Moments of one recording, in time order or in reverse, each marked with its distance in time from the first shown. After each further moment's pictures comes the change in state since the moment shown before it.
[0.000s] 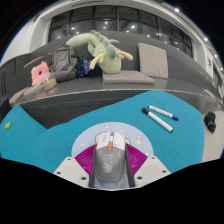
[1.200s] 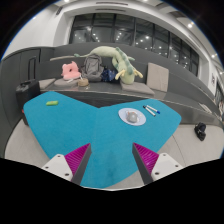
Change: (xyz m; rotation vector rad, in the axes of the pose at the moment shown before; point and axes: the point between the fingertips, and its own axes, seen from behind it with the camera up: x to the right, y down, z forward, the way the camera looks) arm -0.117 0.097 -0.405 0.038 -0.024 -0.152
